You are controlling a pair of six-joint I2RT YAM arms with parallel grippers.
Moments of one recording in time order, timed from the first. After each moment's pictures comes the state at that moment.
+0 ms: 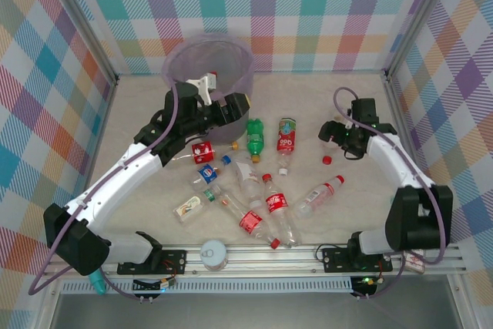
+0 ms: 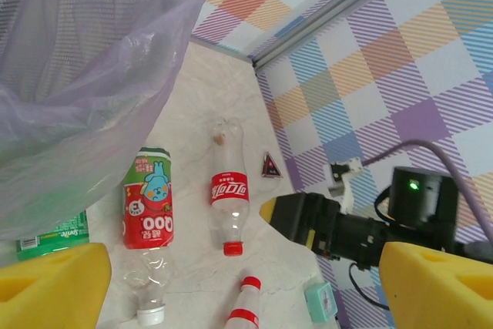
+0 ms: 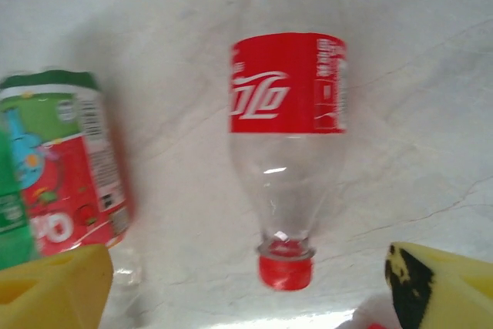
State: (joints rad) left arm -0.56 1.30 1.24 -0.28 0.24 -0.78; right arm 0.06 1.45 1.04 -0.64 -0.12 0.43
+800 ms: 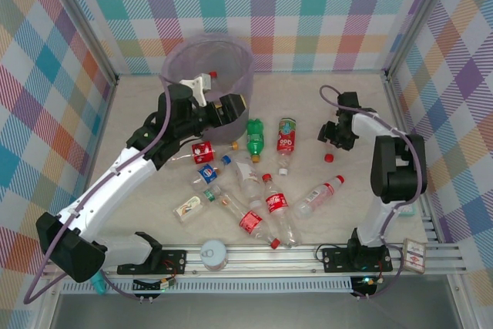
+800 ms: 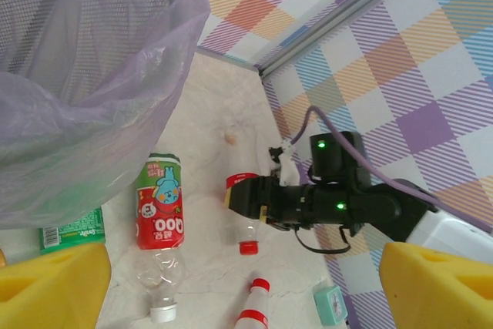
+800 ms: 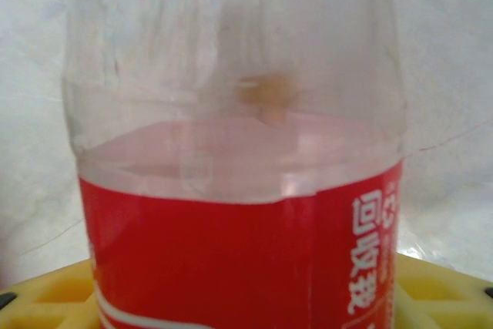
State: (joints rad) left arm -0.56 1.25 1.24 -0.32 0.21 -0.76; right arm 0.06 1.79 1.20 -0.63 -0.07 0.37
